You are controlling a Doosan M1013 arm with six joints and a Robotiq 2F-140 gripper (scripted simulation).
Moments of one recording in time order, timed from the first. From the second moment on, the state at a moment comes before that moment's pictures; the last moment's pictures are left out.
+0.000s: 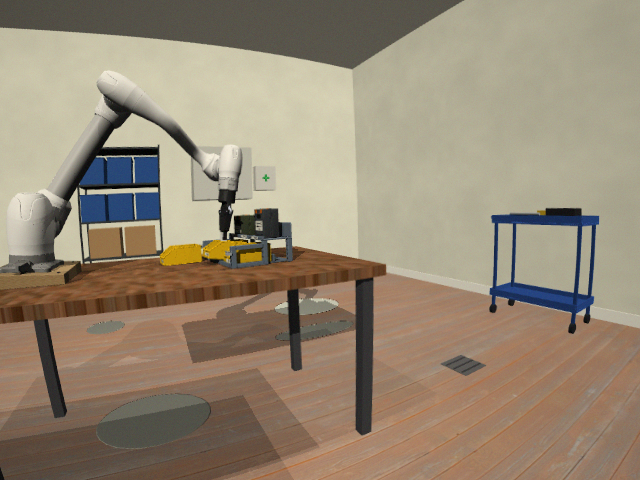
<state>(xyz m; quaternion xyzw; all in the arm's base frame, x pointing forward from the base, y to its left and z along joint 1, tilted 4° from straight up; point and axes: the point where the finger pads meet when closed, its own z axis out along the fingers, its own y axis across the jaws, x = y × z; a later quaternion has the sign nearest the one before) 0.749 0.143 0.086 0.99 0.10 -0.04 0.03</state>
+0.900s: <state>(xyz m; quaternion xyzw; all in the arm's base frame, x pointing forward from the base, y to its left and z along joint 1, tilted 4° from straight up) 0.749 0.143 0.086 0.99 0.10 -0.04 0.03</state>
